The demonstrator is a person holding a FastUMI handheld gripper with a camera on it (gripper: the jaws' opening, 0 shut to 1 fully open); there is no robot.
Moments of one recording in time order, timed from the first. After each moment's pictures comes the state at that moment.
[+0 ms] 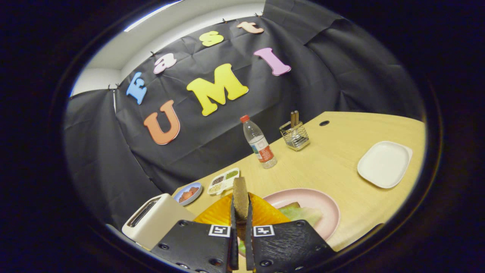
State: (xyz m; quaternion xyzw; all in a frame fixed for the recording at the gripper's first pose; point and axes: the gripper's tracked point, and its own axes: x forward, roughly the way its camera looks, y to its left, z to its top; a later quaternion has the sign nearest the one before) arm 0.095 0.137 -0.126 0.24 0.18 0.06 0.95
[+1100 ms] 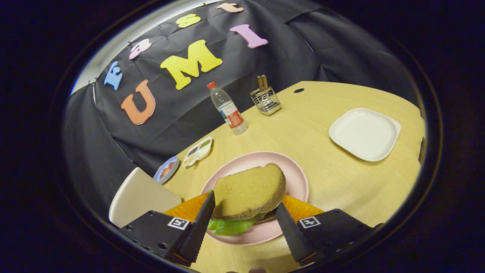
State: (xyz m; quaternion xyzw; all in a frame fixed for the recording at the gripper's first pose) arm 0.054 0.099 -0.190 0.22 0.30 0.00 0.93
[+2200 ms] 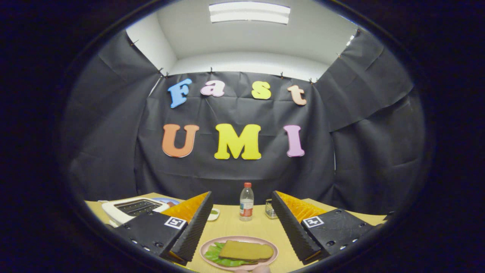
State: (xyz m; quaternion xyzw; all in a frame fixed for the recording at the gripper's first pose) arm 0.011 0.136 0.013 -0.02 -0.06 0.05 1.00
